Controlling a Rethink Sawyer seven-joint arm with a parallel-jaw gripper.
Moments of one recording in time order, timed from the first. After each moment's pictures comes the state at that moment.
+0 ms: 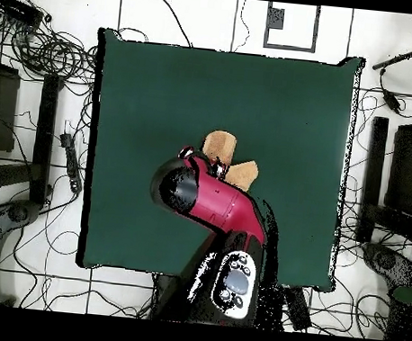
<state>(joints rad) 0.10 -0.58 -0.29 1.75 0.27 0.22 1.80</state>
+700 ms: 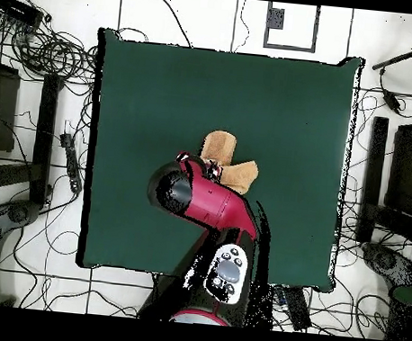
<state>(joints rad) 0.12 -0.54 -0.29 1.75 0.26 0.20 1.80</state>
